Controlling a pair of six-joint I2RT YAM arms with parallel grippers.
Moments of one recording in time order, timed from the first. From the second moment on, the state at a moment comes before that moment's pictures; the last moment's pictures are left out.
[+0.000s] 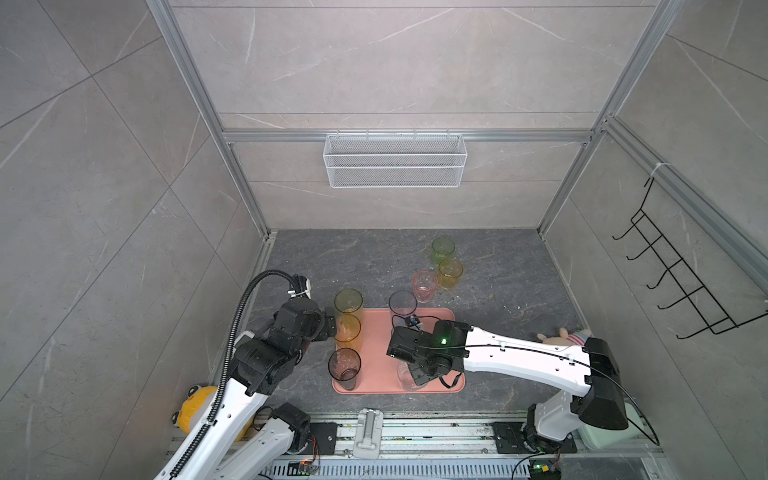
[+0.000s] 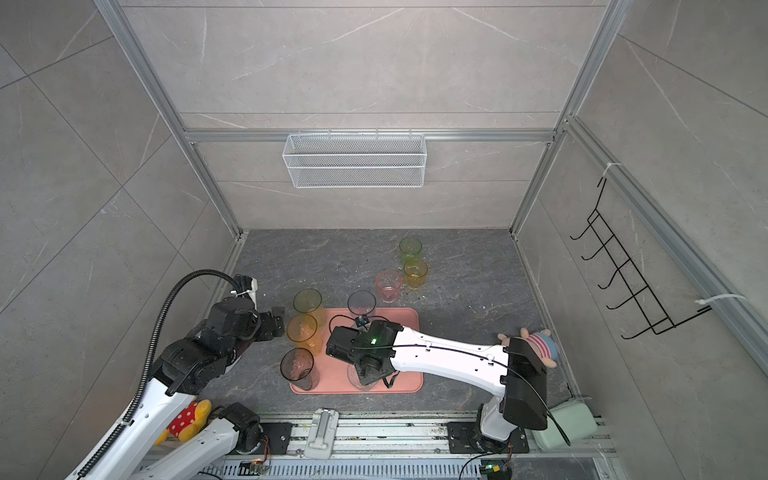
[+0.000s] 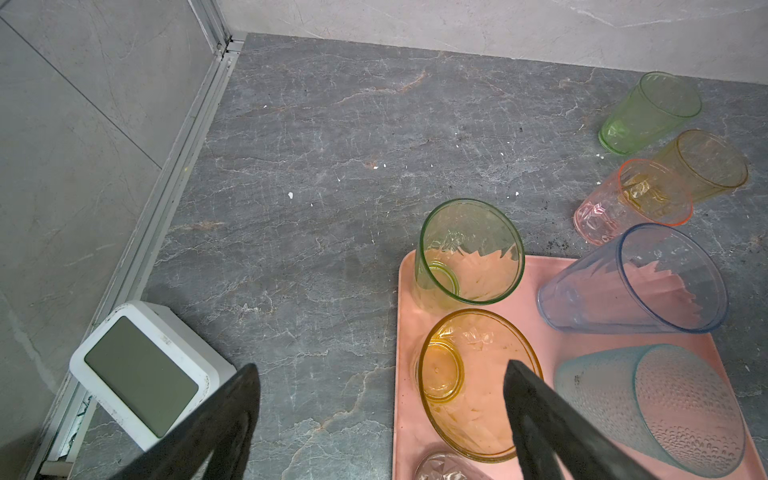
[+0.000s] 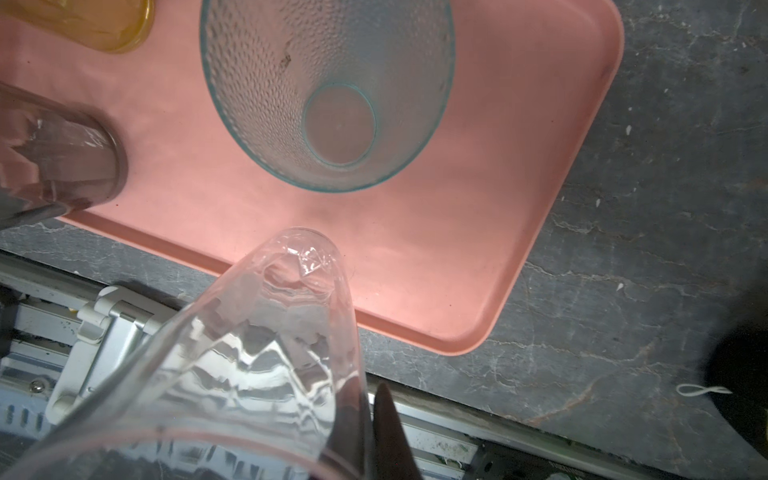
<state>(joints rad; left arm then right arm) -0.53 0.75 0.94 -0.90 -0.39 -0.40 1.23 1.62 1.40 -1.22 0.24 0.81</state>
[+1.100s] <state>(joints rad) -0.56 0.74 0.94 -0.91 -0.41 -0.40 1.23 1.72 1.43 -1.17 0.24 0.82</state>
